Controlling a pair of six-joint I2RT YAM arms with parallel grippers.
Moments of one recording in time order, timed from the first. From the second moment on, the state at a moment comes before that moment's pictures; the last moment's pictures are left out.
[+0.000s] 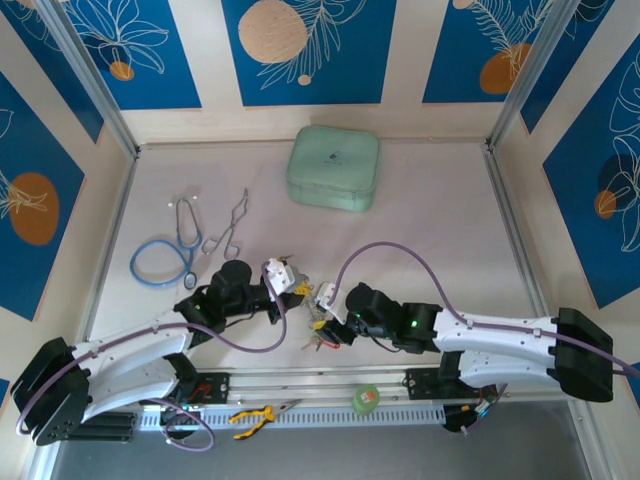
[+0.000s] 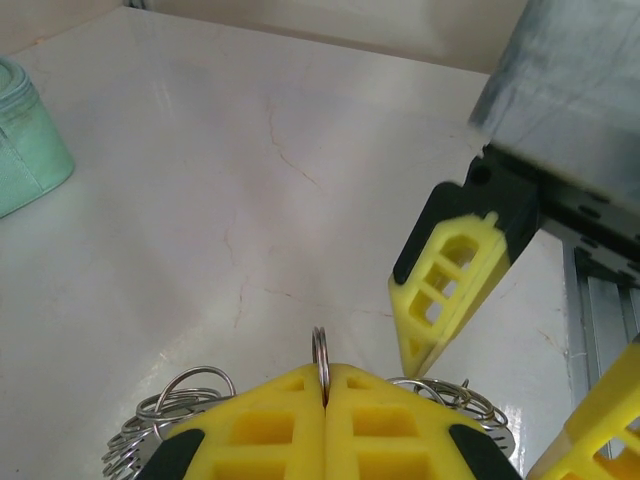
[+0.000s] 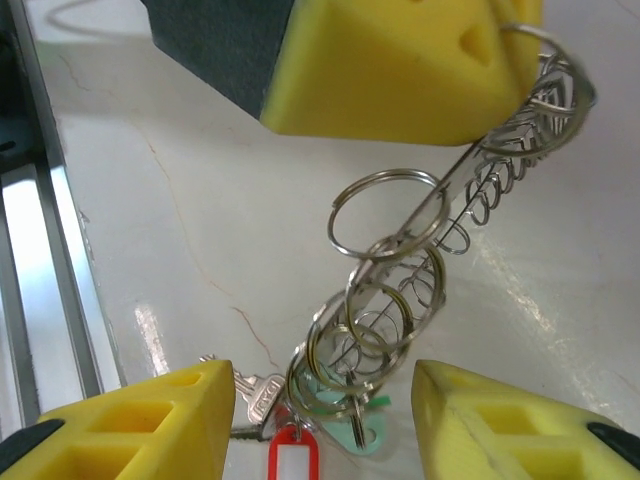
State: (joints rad) left arm -0.83 0.98 0.41 0.21 0.37 0.10; right arm 1.19 1.06 0.51 -0.12 0.06 0.06
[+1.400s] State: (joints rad) left arm -0.84 1.00 0.64 -0.10 0.23 -0.16; right arm 1.16 1.15 0.69 -0.29 0.29 0.02
